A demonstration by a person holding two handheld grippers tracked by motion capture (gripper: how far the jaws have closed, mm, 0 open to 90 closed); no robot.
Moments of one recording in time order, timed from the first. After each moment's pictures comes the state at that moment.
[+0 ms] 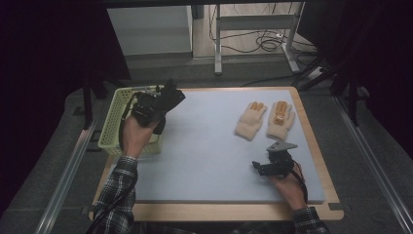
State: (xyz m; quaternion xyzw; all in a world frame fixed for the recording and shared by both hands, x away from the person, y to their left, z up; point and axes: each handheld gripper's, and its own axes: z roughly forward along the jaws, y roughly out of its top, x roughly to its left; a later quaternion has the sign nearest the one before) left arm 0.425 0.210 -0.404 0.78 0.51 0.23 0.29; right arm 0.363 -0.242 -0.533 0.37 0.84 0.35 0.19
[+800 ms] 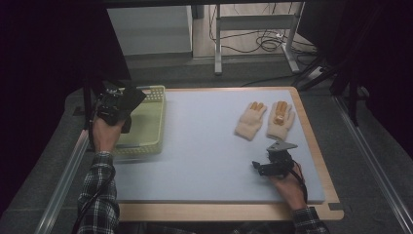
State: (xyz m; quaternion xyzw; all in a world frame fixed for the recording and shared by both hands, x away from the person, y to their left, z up) left arm 0.444 0.324 -0.447 0.72 0.60 0.25 0.25; right arm 0.363 -0.242 -0.533 0.38 0.84 0.35 0.19
